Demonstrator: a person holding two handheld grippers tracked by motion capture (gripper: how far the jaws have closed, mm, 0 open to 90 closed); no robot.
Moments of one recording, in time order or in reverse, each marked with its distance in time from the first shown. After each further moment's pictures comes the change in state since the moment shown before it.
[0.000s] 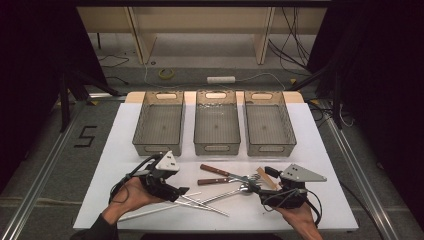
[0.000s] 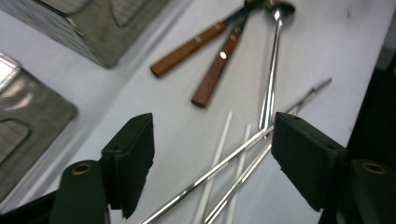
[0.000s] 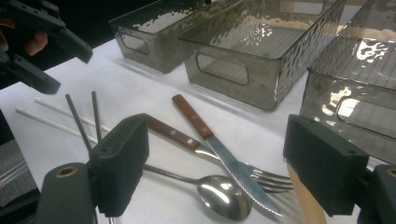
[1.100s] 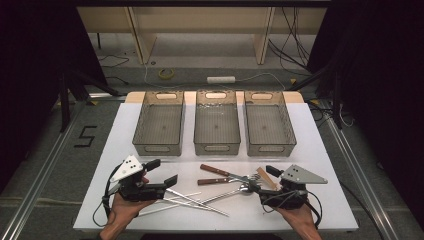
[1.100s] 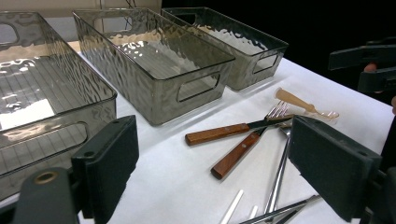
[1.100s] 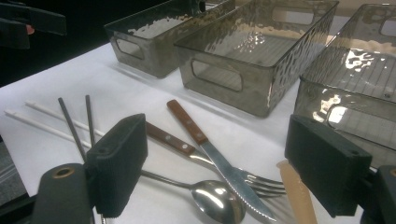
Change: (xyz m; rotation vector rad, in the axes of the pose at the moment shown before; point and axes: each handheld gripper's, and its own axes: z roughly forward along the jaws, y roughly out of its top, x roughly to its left) left arm 0.005 -0.056 -0.024 -0.556 0.101 -0.319; right arm 0.003 0.001 -0.002 -0.027 -0.030 -0.021
